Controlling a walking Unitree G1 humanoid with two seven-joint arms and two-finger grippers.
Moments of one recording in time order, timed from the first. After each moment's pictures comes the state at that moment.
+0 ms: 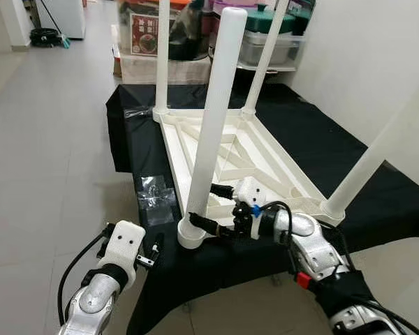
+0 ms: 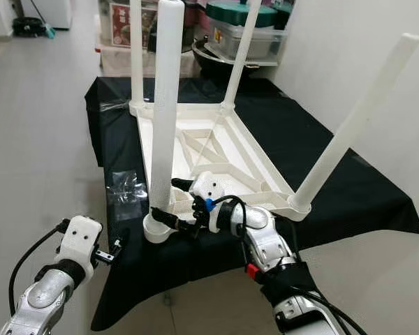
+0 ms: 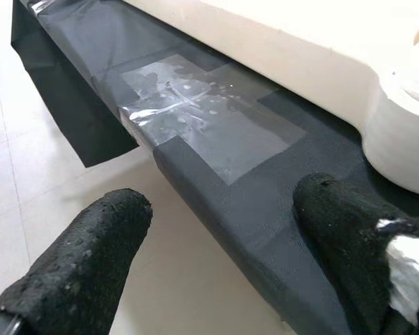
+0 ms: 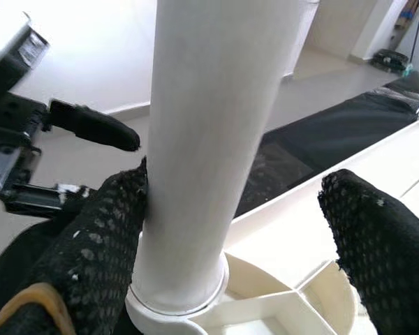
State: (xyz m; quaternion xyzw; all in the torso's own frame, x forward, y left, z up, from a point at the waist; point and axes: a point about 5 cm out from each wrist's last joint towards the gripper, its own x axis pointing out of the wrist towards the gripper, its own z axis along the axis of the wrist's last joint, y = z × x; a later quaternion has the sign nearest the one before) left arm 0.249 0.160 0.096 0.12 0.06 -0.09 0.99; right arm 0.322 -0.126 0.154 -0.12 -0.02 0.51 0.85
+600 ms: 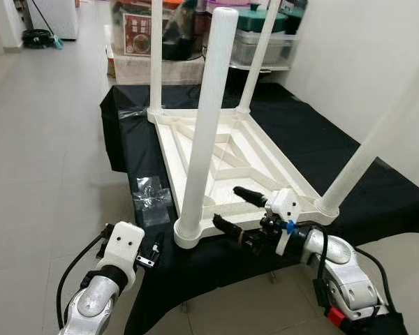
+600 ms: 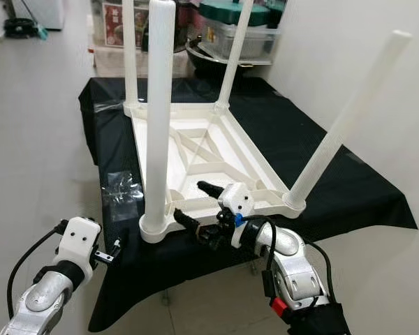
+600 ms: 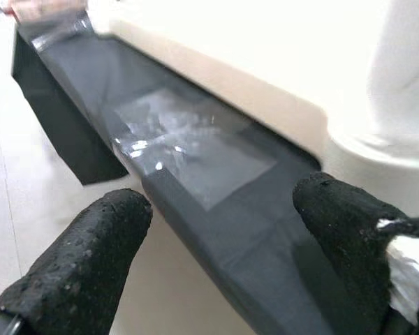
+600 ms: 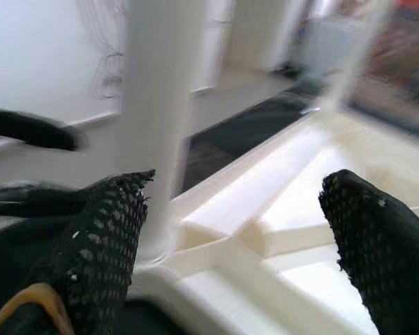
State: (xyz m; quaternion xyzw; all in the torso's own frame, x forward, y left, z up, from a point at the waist) left arm 0.230 0.162 0.108 0.12 0.03 -0.09 0.99; right arm 0.284 -0.143 0.157 -0.12 -0.07 0.38 0.92
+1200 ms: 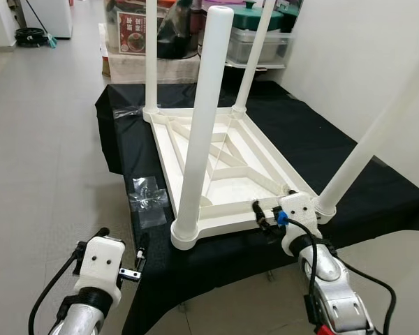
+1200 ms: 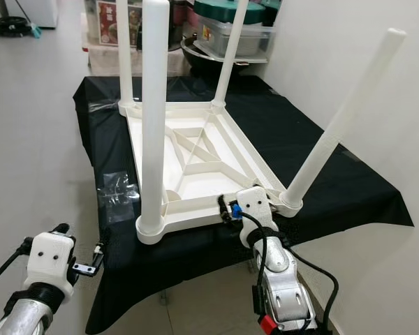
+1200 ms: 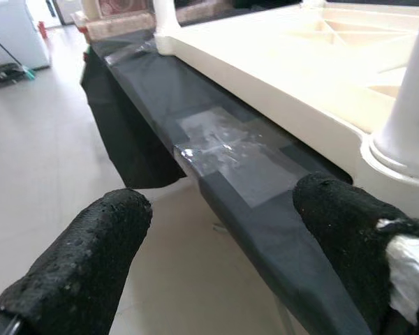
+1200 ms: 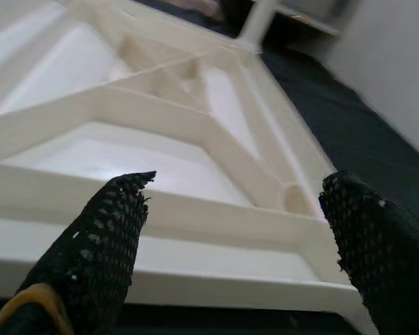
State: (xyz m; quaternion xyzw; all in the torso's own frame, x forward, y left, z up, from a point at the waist) left arm 0.197 0.170 0.125 0.11 -0.01 0.00 0.99; right arm 0.288 -0.182 0.130 -0.15 0.02 0.01 0.99
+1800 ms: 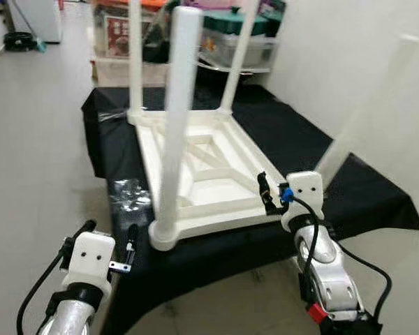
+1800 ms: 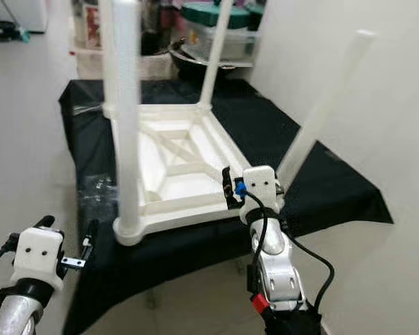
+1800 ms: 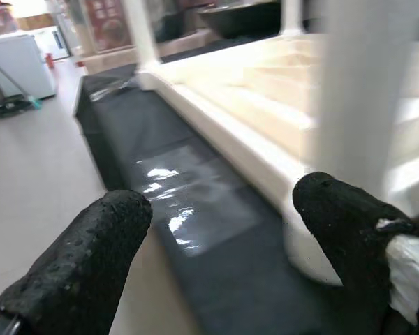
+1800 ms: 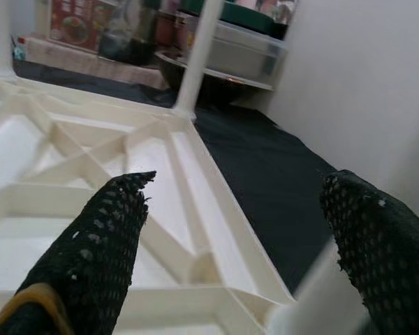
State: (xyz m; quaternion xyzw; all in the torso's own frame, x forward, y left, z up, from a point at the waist) left arm 0.201 0.174 0.132 0.12 -0.03 0.01 0.99; right arm 0.304 -0.171 0.159 -0.10 -0.05 0.00 0.99
